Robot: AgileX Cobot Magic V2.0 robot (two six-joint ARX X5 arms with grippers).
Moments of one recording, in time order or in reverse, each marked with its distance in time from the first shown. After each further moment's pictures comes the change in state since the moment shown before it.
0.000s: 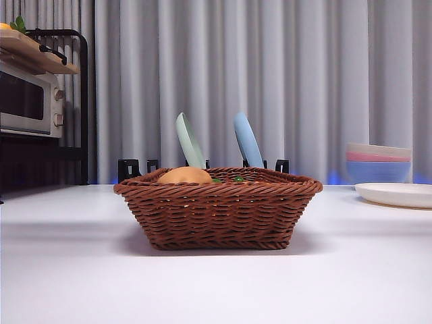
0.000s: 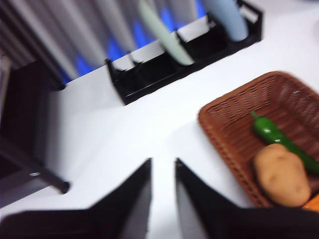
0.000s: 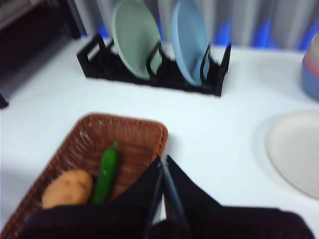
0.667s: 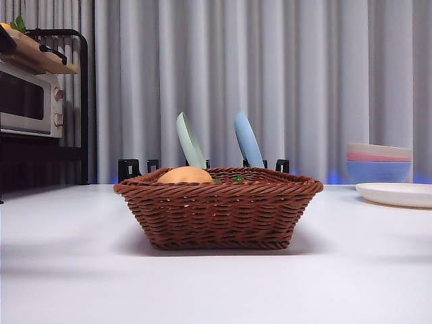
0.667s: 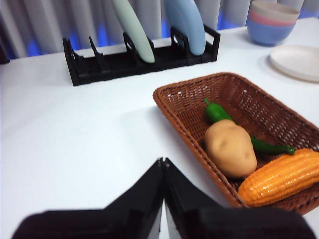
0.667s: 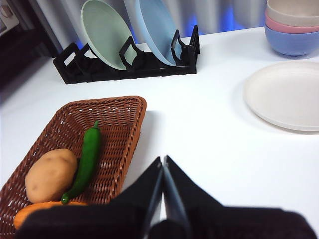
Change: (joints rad) left arm -0.009 -0.464 -0.638 0.351 0.139 -0.179; right arm 0.103 -0.387 -0.421 0.077 0.194 0.182
